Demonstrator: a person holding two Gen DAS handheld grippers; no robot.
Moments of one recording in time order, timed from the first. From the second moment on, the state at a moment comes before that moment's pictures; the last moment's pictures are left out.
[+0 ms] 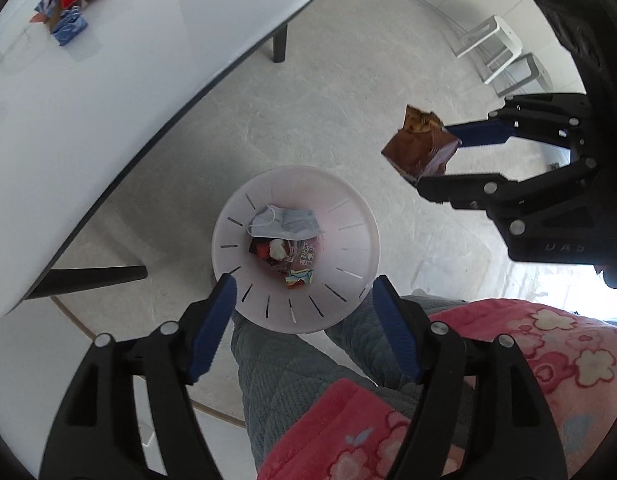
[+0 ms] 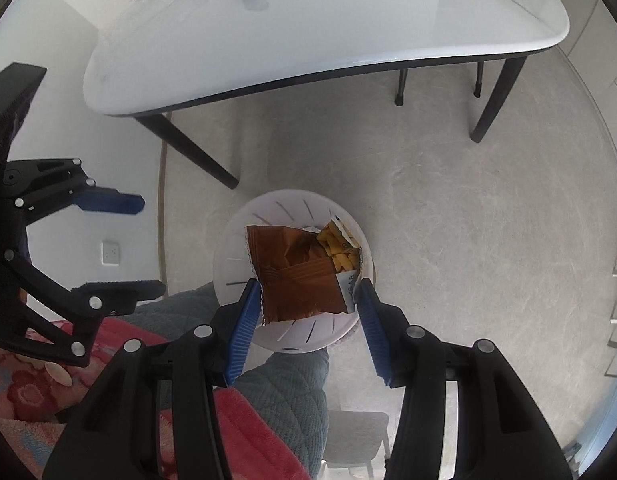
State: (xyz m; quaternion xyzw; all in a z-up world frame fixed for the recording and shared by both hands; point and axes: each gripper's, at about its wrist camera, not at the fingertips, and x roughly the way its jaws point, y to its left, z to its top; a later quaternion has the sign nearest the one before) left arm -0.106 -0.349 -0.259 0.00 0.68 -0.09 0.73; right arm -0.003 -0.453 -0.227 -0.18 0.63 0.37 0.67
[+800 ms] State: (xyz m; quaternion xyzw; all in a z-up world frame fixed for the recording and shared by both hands) left arm -0.087 -0.257 -0.181 -0.02 0.60 0.06 0.80; right arm -0.020 -0.414 -0.210 -0.20 0.61 0.37 0.68
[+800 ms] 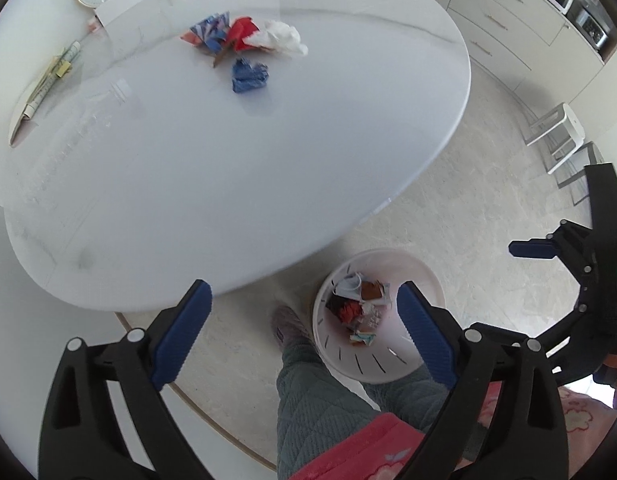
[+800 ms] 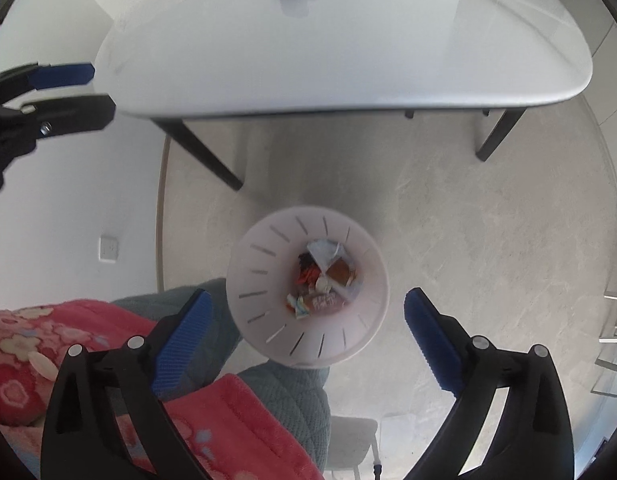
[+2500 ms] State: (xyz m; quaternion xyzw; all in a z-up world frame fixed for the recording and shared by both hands) left arm 0.103 -0.151 -0.247 -0.11 0.58 0.16 0.79; right arm 0.157 -0.312 -0.176 -0.18 0.56 0.31 0.75
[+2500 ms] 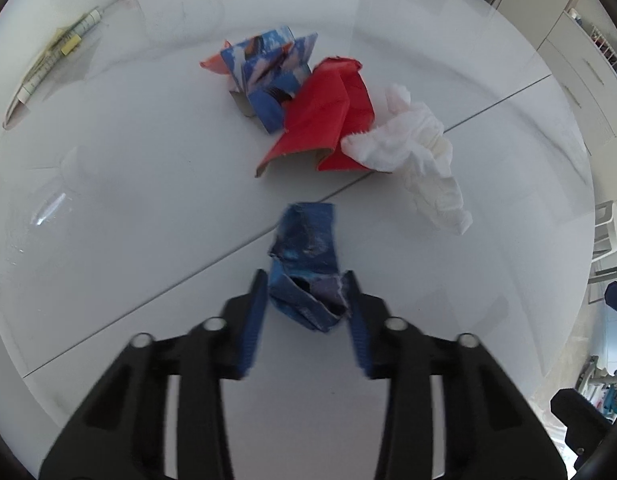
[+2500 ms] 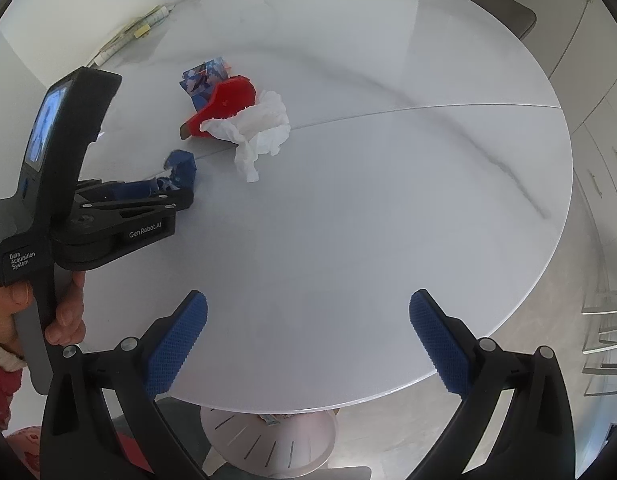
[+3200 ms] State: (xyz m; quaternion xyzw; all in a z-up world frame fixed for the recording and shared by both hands) left arm 0.034 -0.109 -0.211 -0.15 0.57 0.16 0.79; right arm 0.232 -0.204 -0.218 -0.19 0.57 0.33 0.73
